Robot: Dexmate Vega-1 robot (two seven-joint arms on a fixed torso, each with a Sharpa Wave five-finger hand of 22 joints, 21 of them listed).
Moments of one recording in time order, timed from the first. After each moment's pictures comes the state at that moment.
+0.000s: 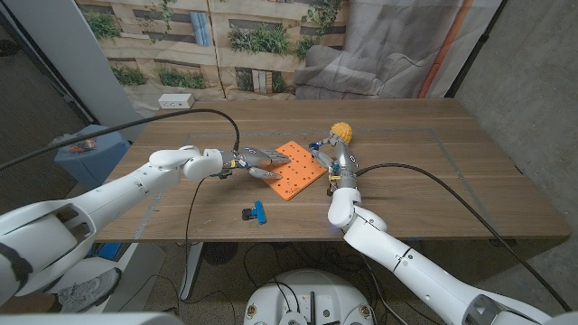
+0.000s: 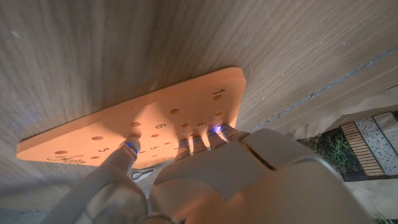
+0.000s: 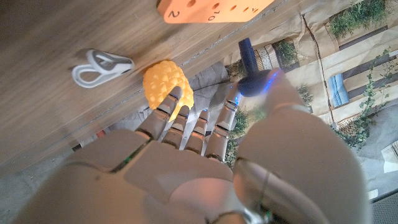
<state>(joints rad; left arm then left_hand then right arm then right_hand) 0.44 0.80 0.90 -1.25 0.74 -0.50 -0.17 0.04 0.08 0.68 0.09 0.18 -0.02 -0.07 0.18 0.16 -0.06 -0.07 0.18 0.17 -0.07 -0.04 0.17 0.16 -0.06 -0.04 0.19 0.17 -0.91 -0.33 -0.74 -1.64 -0.23 -0.37 -0.73 0.86 -0.01 0.41 -0.16 0.20 0.71 -0.14 0.73 0.36 0.24 -0.12 0.24 0.22 0.10 -0.03 0.30 0.29 0.41 -0.04 0.18 0.17</state>
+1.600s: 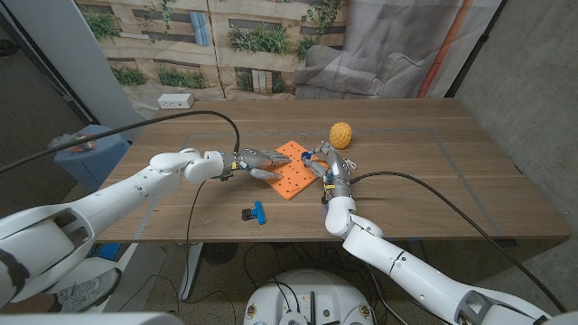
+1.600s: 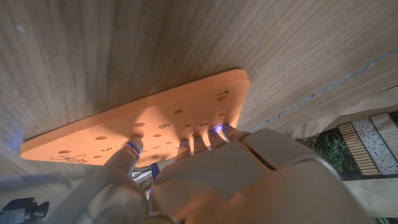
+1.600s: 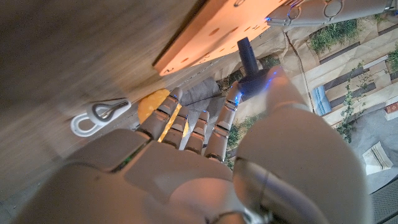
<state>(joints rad) 0.47 0.81 0.89 -1.29 0.74 -0.46 -0.16 0.04 0.08 0.68 0.08 0.18 -0.02 -0.07 0.18 0.16 -0.06 -0.07 0.18 0.17 -0.07 -0.03 0.17 0.16 -0.07 -0.04 0.19 0.17 -0.88 -0.31 -0.78 -1.48 -0.22 -0.20 -0.74 0.88 -0.03 0.41 -0.17 0.21 0.71 -0.14 0.75 0.36 0.24 -0.13 0.23 0.22 0.10 -0.04 0.30 0.30 0.40 -0.04 0.18 0.17</state>
